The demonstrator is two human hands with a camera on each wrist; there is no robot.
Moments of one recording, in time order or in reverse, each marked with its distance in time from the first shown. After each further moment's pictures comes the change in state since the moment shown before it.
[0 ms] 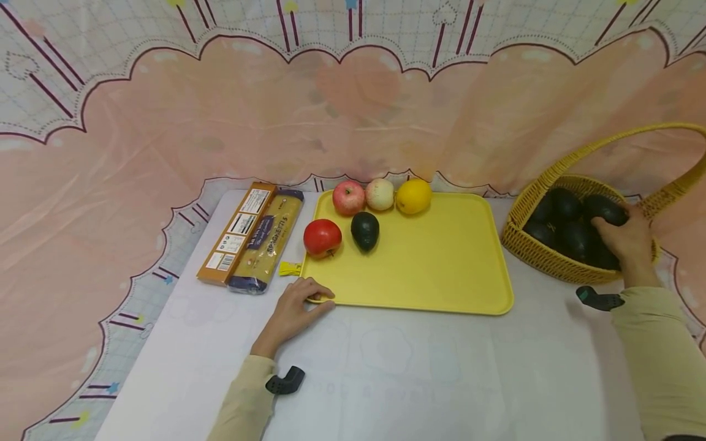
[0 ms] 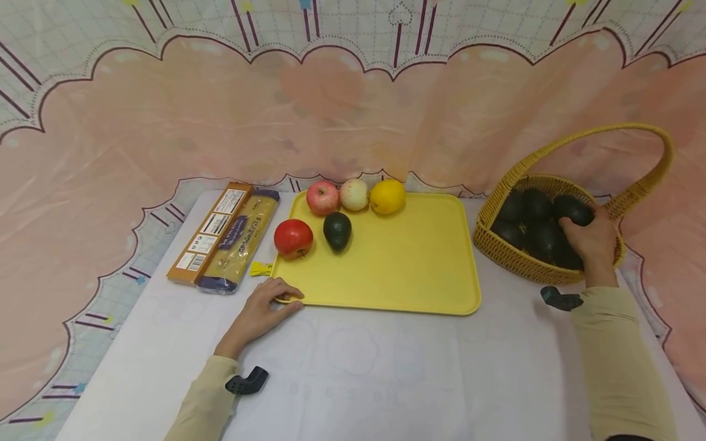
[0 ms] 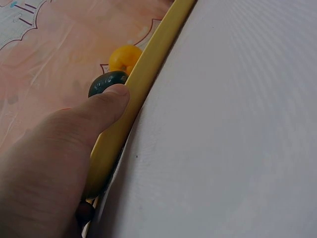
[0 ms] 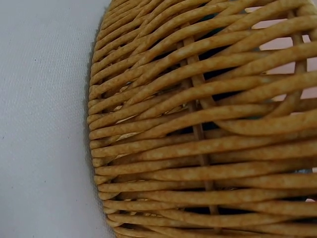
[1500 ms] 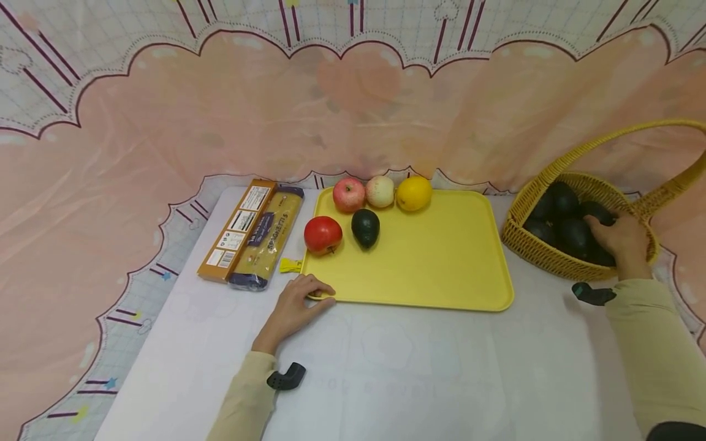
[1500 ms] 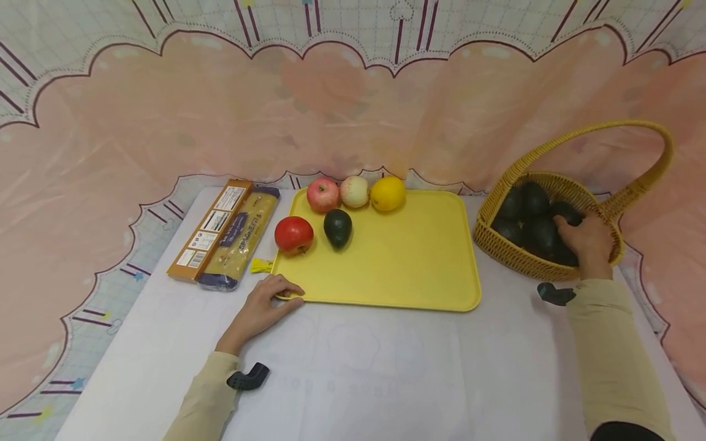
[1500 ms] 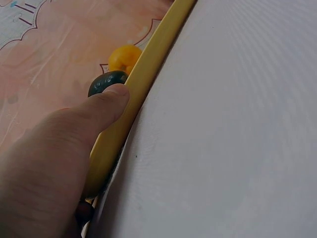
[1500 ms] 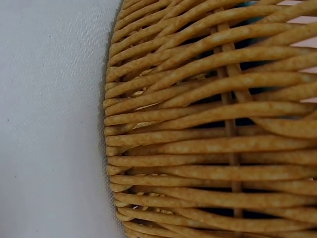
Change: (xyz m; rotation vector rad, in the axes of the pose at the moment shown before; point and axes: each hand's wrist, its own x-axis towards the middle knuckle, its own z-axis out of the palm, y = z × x) left_hand 0.001 0.002 -0.001 -0.003 -0.005 -0.003; right_hand 0.001 0.002 -0.001 -0.286 -0.094 -0.053
